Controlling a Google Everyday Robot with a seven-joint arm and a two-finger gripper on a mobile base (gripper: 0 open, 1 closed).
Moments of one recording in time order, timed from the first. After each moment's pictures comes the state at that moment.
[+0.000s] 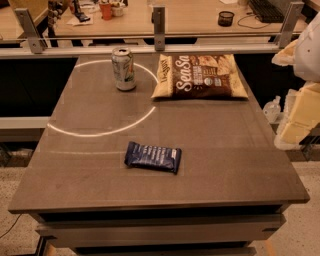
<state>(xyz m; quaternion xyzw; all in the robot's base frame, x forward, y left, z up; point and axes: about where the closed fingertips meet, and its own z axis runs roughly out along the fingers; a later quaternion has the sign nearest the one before) 0.438 -0.217 0.976 -0.60 0.78 -0.03 0.16</state>
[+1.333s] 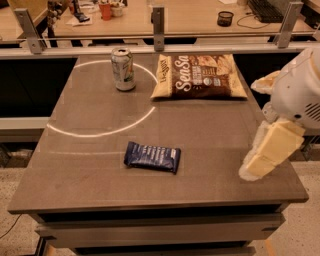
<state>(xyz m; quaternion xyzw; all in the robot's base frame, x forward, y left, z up) 0.403 -0.163 0.948 -0.58 0.79 0.04 0.22</state>
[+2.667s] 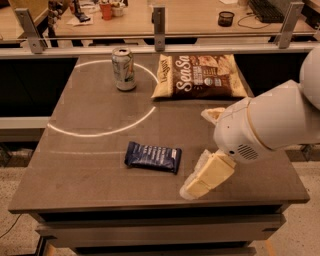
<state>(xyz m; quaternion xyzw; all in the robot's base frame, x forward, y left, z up) 0.402 -0.074 0.883 -0.56 0.76 0.15 0.30</state>
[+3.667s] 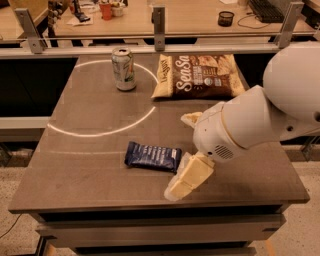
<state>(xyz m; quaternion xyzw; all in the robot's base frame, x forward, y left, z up) 0.410 -0.040 0.862 -0.58 0.74 0.18 0.29</state>
